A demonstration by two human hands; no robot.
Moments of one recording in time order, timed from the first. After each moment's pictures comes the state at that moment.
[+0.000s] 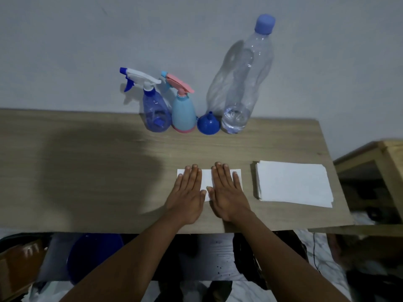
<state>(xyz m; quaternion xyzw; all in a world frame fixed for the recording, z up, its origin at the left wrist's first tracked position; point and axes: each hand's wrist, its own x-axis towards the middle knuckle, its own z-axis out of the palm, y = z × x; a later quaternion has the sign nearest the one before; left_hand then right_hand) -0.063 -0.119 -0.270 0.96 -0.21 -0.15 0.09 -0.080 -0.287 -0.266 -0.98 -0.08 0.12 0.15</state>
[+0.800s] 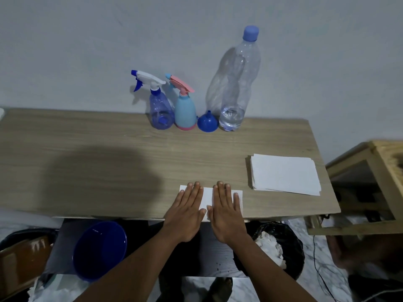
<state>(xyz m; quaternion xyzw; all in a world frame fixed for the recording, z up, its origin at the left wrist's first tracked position) -0.147 -0.107 -0.265 0.96 -0.24 -0.15 0.08 -0.176 -0.272 -0.272 -0.98 -0.04 0.11 0.13</state>
